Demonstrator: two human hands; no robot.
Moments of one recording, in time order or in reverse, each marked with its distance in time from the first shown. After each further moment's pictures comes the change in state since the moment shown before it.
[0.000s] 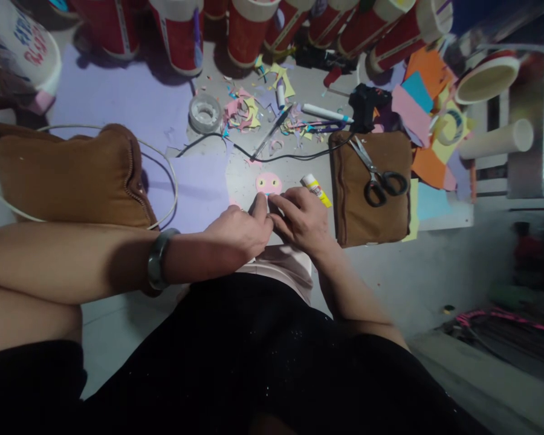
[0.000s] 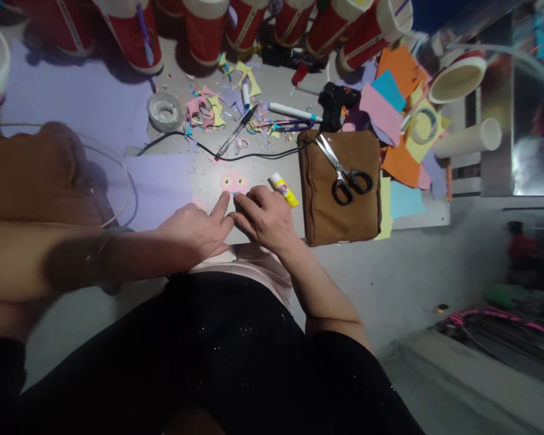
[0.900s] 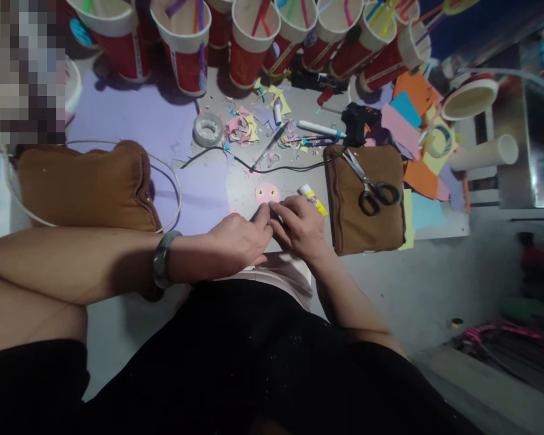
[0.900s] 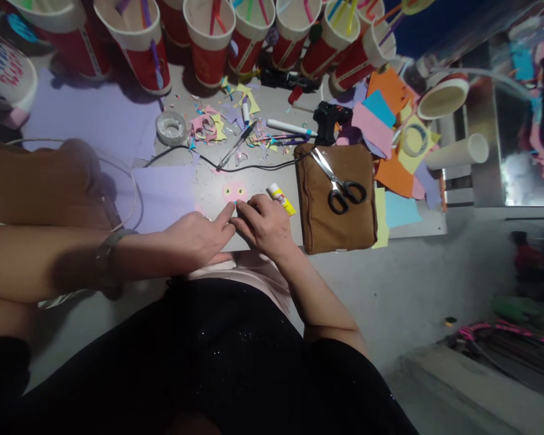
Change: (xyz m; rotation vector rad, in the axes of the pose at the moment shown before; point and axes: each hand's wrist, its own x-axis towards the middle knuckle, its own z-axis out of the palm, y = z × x) left_hand 0.003 -0.004 0.010 -0.024 0.058 0.035; right_hand 0.000 0.001 0.001 0.014 0.034 0.015
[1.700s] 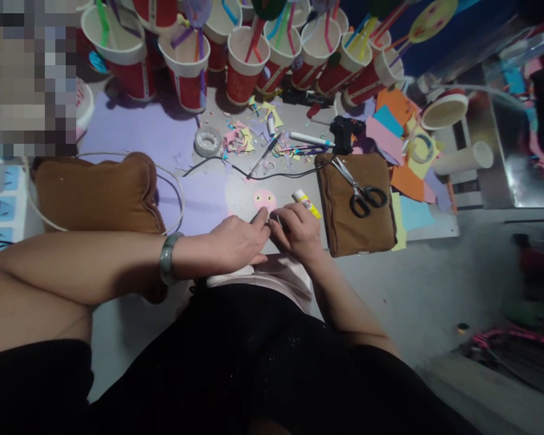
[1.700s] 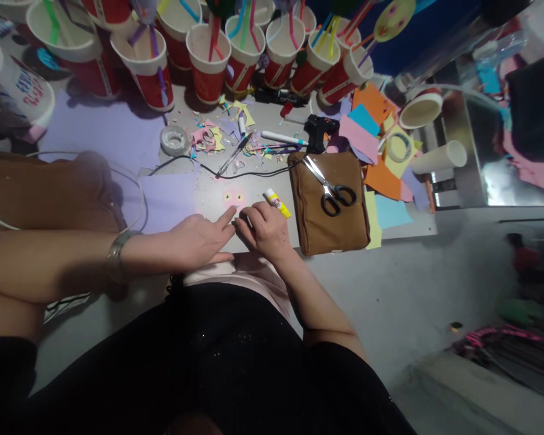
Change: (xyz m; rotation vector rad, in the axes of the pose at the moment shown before) left_hand 0.001 -0.001 -0.003 0.034 0.045 0.000; right_hand -0.002 -0.003 -0.001 0.037 0.058 0.064
